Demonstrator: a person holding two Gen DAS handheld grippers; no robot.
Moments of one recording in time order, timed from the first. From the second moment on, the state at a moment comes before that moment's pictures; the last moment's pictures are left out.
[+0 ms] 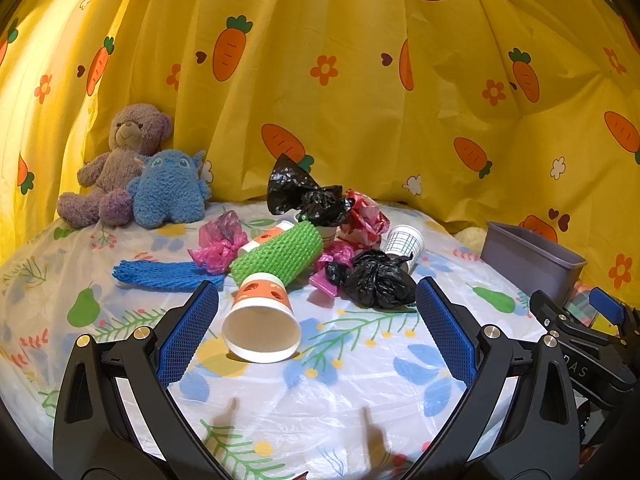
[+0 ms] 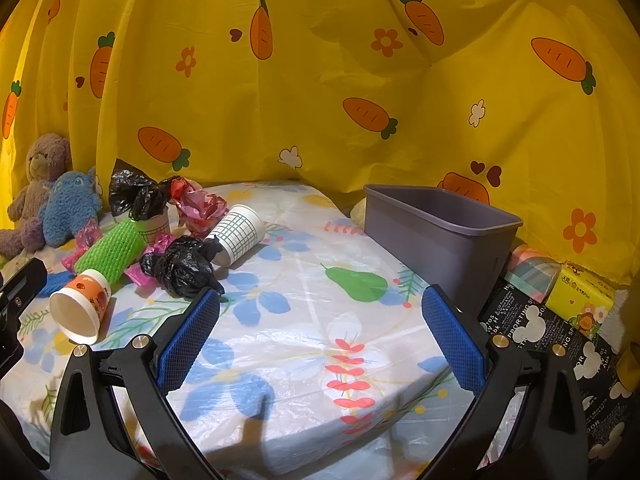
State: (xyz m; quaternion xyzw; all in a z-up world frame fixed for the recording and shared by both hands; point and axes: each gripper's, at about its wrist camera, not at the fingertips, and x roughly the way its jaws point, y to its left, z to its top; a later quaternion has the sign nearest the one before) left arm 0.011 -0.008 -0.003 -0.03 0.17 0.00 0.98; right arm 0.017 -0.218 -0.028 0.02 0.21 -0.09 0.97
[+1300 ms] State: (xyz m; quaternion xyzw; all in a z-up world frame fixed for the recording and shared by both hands) left arm 0.011 -0.011 -0.003 -0.03 0.18 -0.01 0.98; right arm 0.014 -0.224 -0.025 0.02 0.20 -0.10 0.97
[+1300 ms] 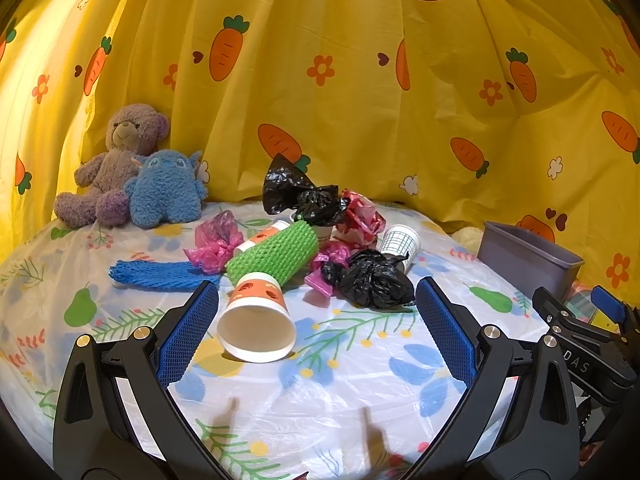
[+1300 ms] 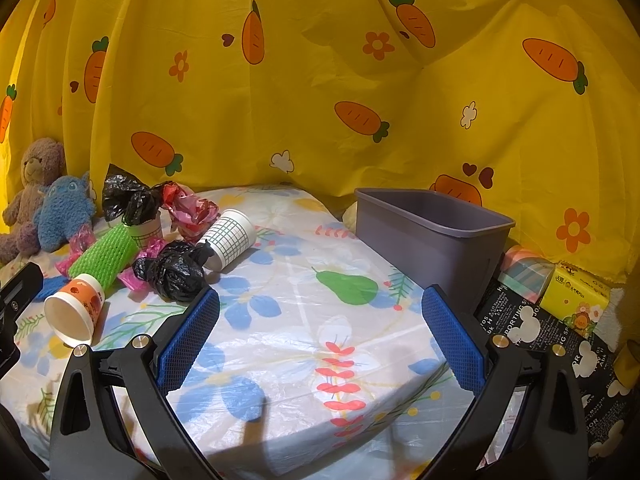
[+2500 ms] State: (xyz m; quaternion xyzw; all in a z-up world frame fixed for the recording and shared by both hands) left arm 0.014 -0.014 -0.007 -0.04 0.18 -0.01 0.98; right arm 0.012 -0.230 -0.027 0.02 0.20 -0.10 0.98
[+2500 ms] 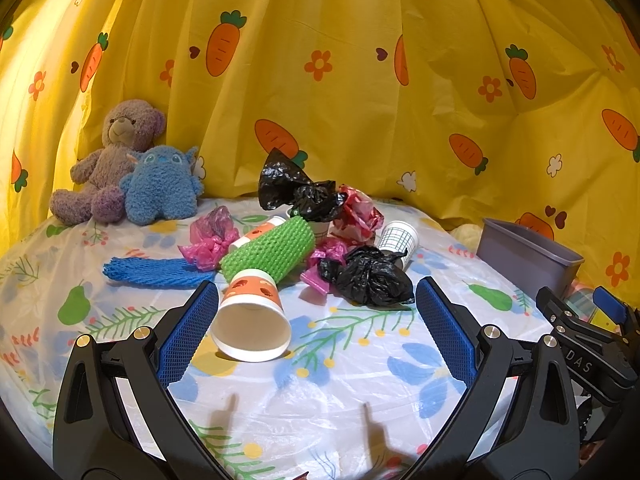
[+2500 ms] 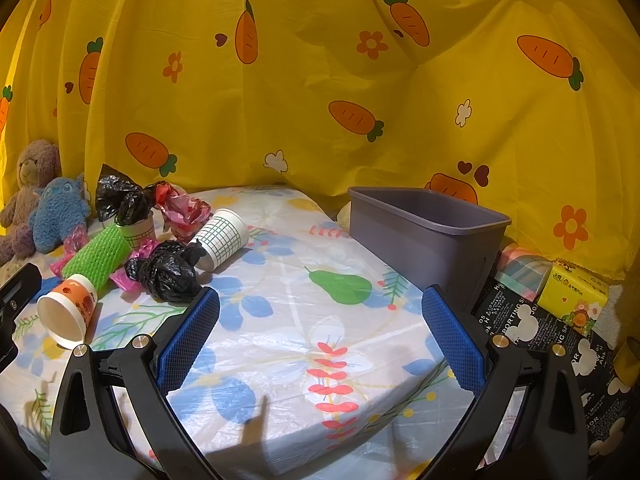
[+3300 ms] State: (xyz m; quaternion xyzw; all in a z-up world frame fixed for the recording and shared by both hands) left arm 0.036 0.062 -0.031 -0.07 0.20 0.07 0.97; right arm 0.093 -0.170 -0.060 0.01 0.25 0.07 0.96
